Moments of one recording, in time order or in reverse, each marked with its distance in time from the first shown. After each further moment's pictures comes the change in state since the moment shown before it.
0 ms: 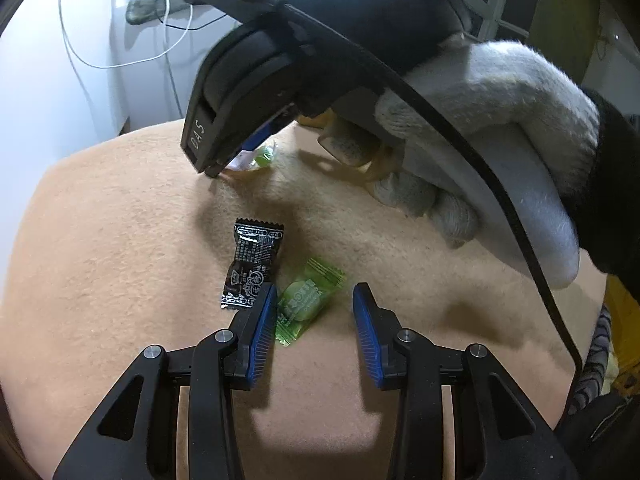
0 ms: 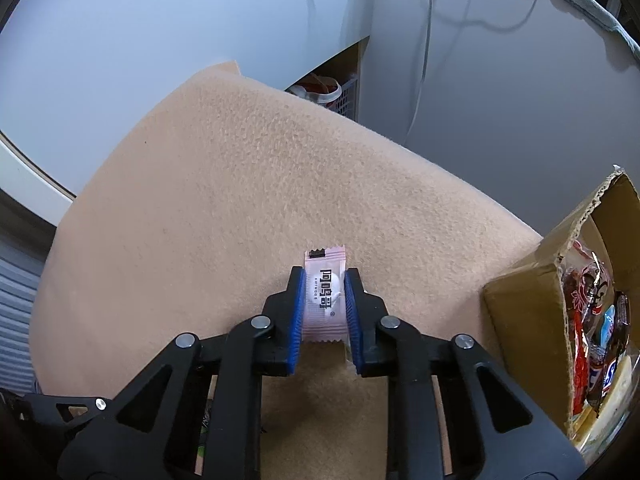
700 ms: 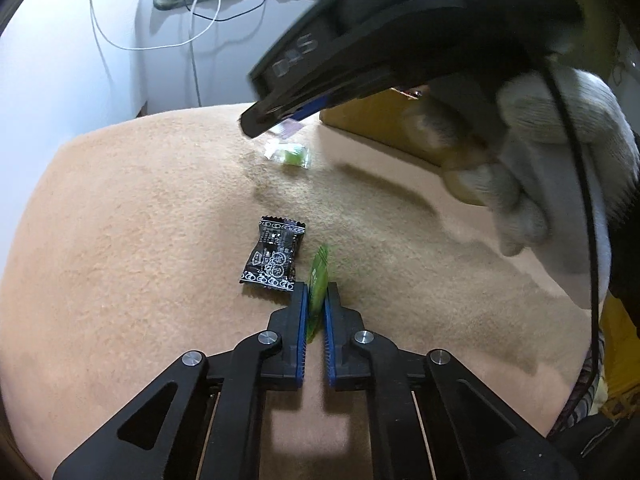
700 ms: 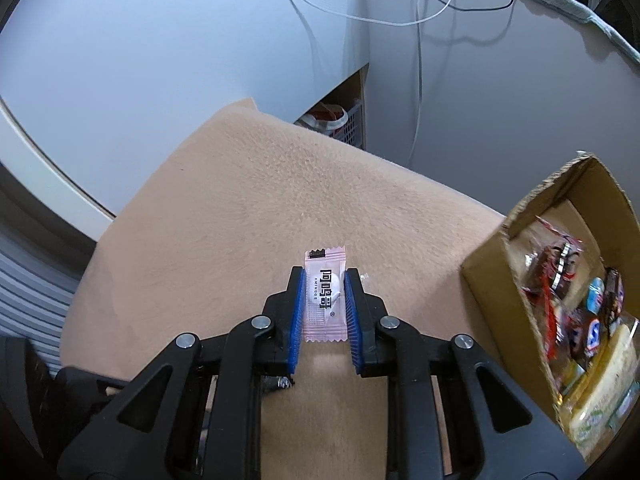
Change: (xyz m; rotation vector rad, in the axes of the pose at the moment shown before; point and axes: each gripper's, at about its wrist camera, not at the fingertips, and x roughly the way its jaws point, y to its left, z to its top) left arm -0.015 0.011 -0.004 -0.104 -0.008 0.003; right arm -0.052 -0.006 -0.025 0.047 -0.110 0.069
